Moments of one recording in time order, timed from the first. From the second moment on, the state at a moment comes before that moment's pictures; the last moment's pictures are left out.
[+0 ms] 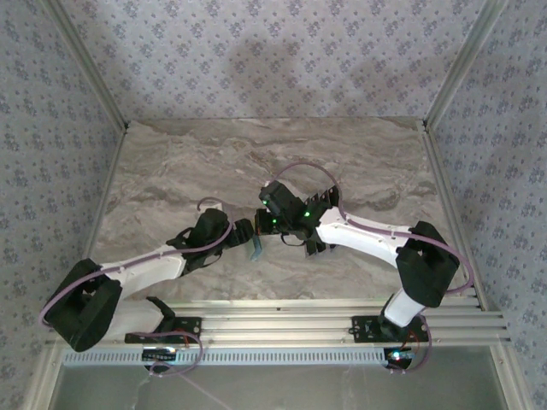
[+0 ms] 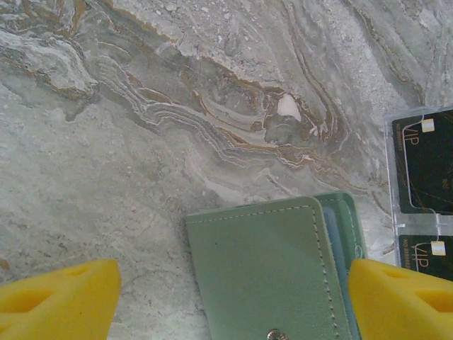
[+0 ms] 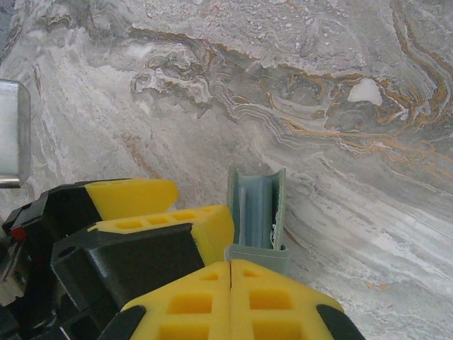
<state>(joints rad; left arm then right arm) -0.68 1.25 0.47 0.05 -0.07 -0.87 0.92 1.61 1.14 -0.35 -0.01 0.74</state>
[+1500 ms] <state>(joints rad) -0.70 1.17 0.36 -0.13 -0.23 -0.89 0.87 1.63 0.89 -0.22 0.03 0.81</state>
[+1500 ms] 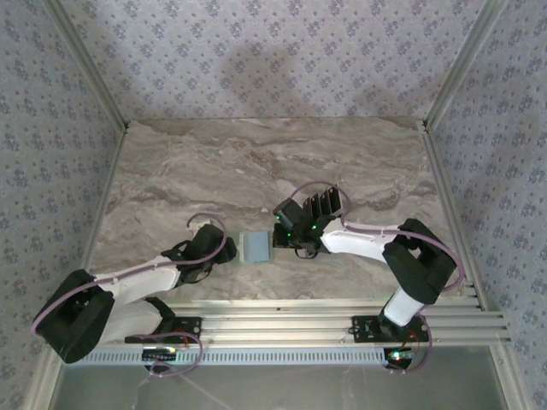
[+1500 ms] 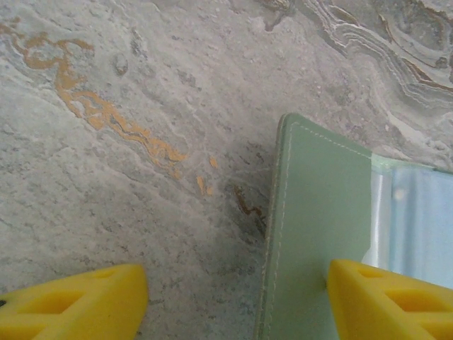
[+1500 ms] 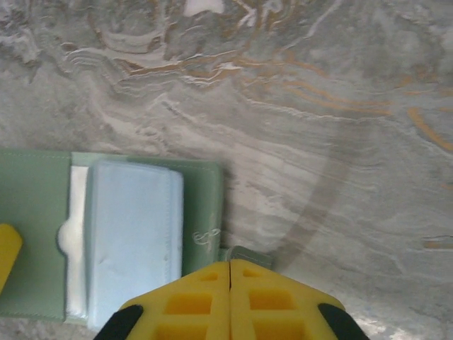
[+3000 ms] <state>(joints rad) -0.70 1.12 0.50 0.02 -0.03 -0.87 0.90 1.74 1.00 -0.23 -0.07 0.80</state>
